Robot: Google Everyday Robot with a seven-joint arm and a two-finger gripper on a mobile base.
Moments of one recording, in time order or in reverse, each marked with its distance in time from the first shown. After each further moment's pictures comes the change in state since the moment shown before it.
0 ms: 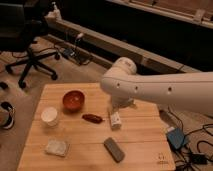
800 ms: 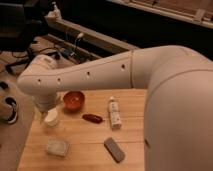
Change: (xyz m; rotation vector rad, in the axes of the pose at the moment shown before) arm -0.115 0.264 -0.051 -0.288 -0.165 -0.545
